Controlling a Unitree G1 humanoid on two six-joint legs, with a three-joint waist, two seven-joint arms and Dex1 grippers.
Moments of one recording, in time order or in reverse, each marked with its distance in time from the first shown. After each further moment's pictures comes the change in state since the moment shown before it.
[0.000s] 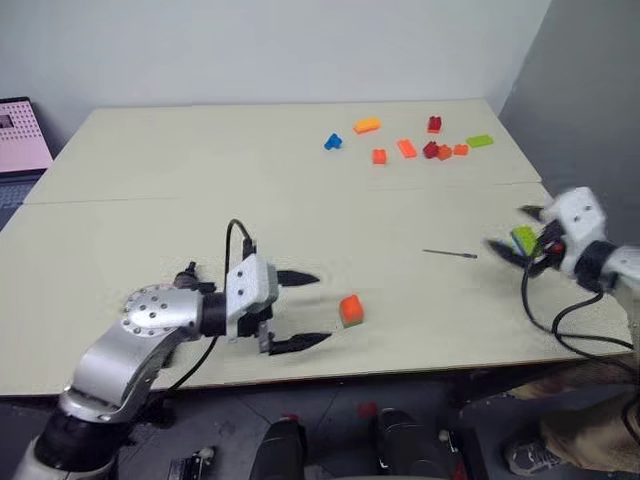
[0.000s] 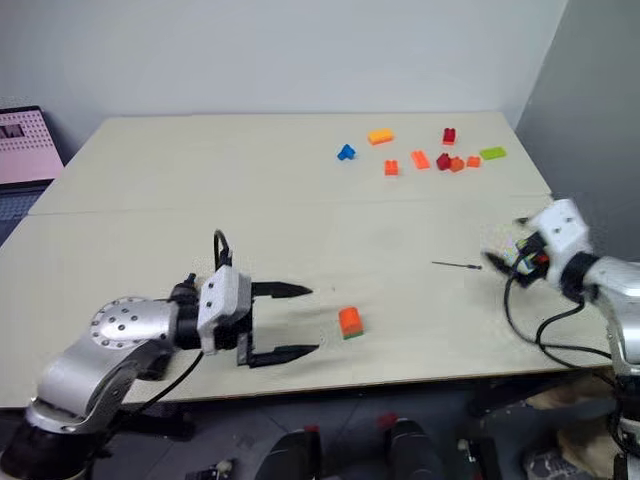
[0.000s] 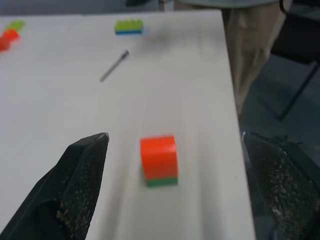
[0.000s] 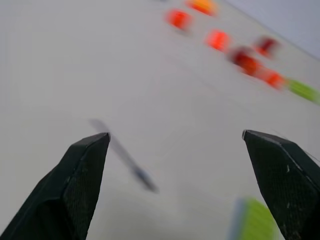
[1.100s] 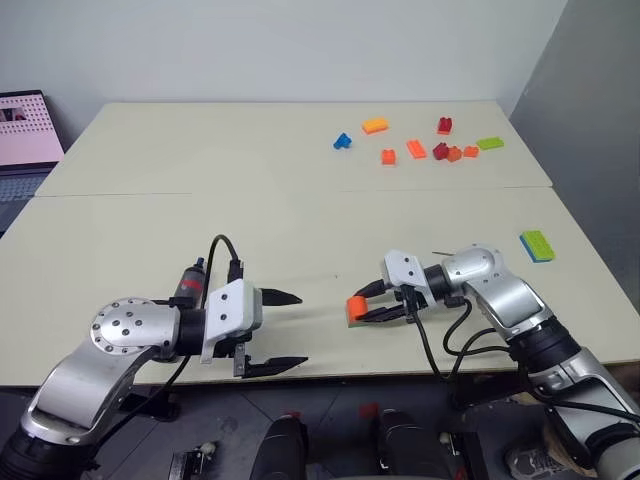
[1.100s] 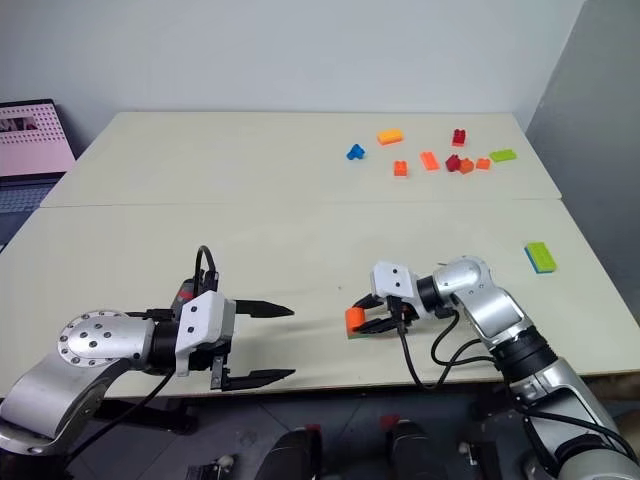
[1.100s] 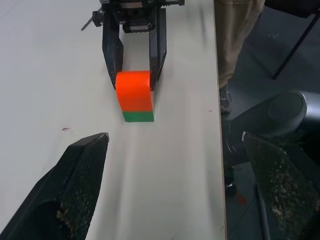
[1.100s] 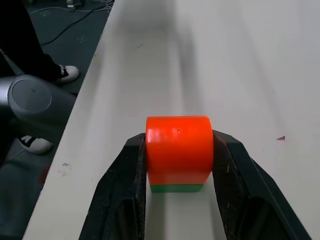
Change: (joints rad) left arm 0.057 0.026 0.029 -0.037 0.022 -0.041 -0.013; right arm -0.290 0.314 0.494 0.262 -0.134 -0.173 0.324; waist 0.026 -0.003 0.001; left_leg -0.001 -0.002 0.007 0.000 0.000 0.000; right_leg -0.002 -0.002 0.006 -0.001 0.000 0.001
